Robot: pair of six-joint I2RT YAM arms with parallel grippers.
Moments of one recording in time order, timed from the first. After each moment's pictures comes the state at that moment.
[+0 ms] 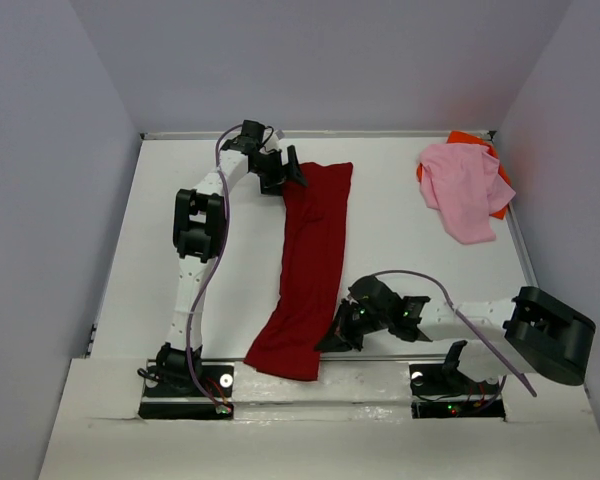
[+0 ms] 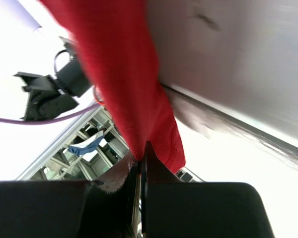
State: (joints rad) left arm -0.25 2.53 2.23 -0.69 0.61 -0.40; right arm 1.02 1.31 0.41 0.15 -0.46 1.62
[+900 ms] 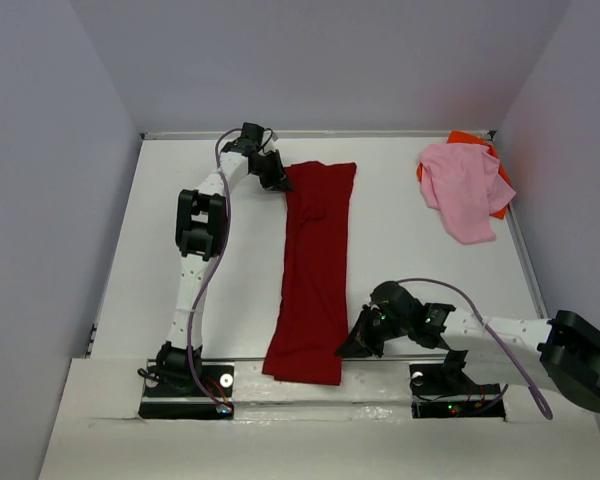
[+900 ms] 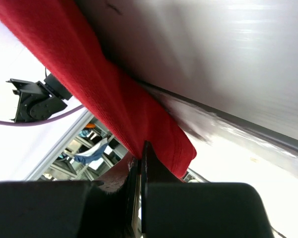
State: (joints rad) left arm -0.24 2.59 2.27 -0.68 0.53 -0.51; right arm 0.96 1.10 0.29 -0.01 -0.49 1.62
